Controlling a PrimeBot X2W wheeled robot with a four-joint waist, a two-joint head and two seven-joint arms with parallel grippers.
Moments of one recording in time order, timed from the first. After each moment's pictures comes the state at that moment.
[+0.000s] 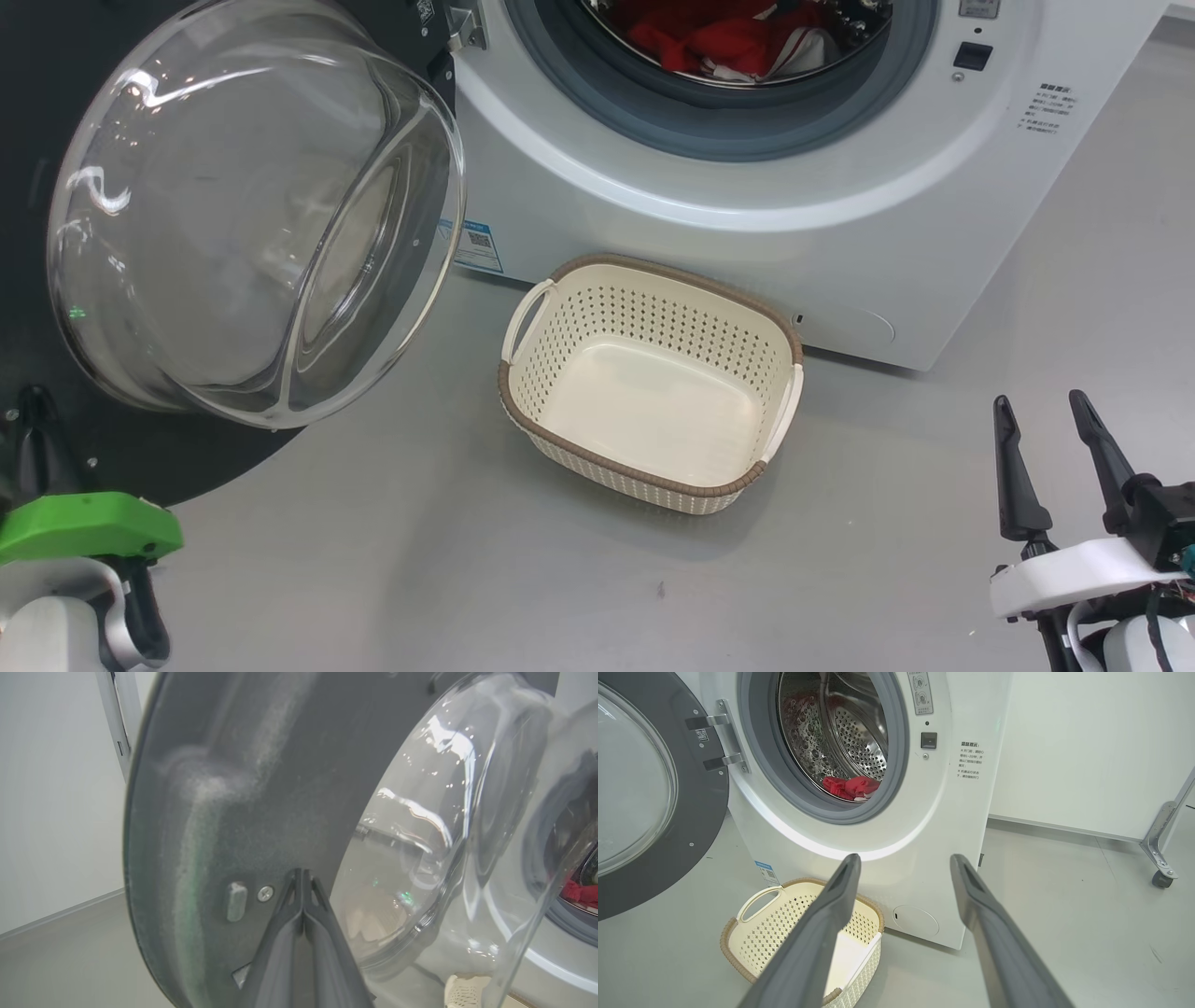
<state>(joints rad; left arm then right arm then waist) -0.23 0.09 0.19 0.37 -0.43 0.11 -0.25 0.03 -0.10 -0.06 0.14 0.18 0.10 -0.26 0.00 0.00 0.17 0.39</state>
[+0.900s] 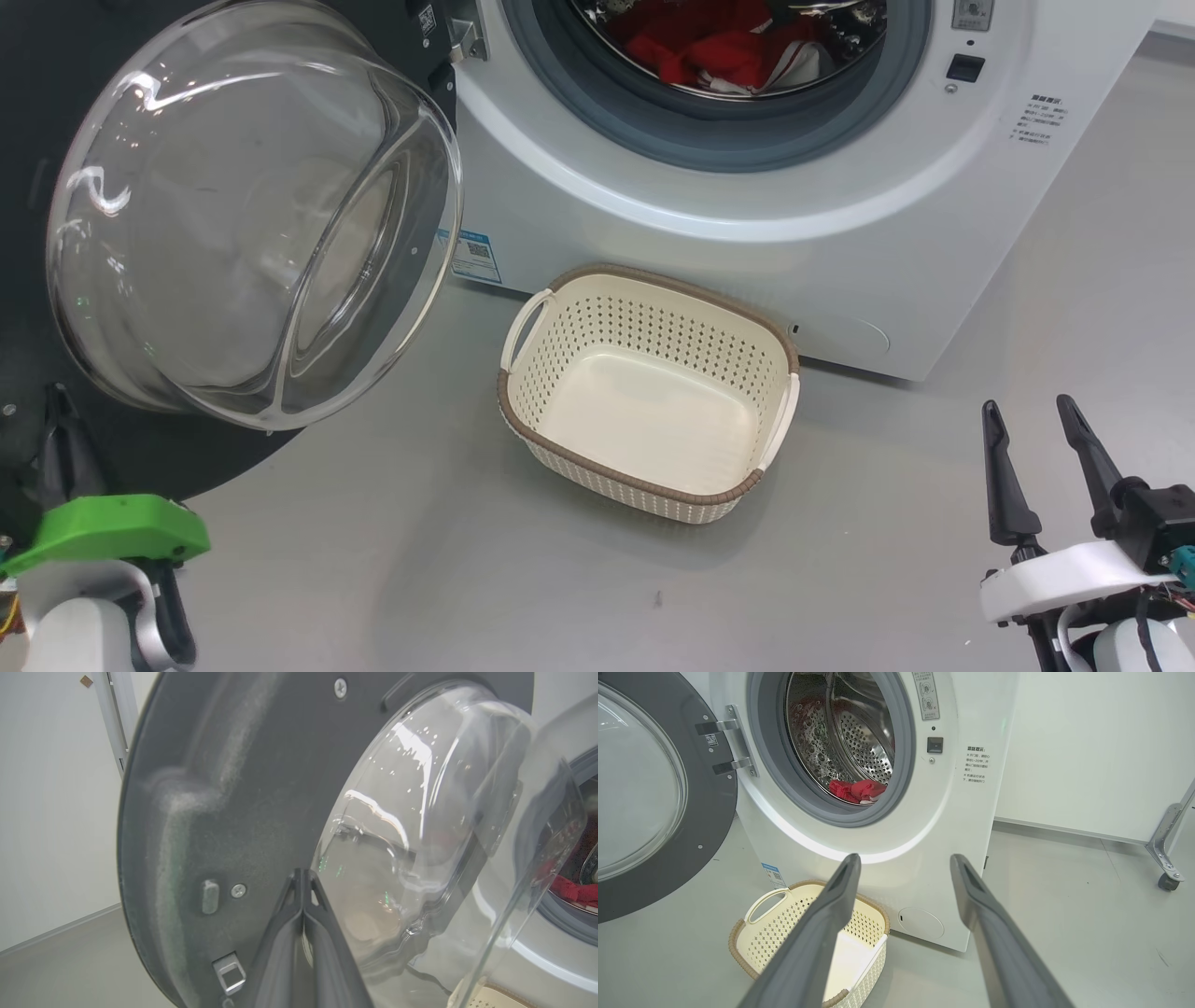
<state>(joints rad) -0.22 0.06 0.19 0.34 -0.36 0.12 -0.25 0.03 -0.09 -0.06 0.15 0.18 0.11 -0.26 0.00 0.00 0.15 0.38</state>
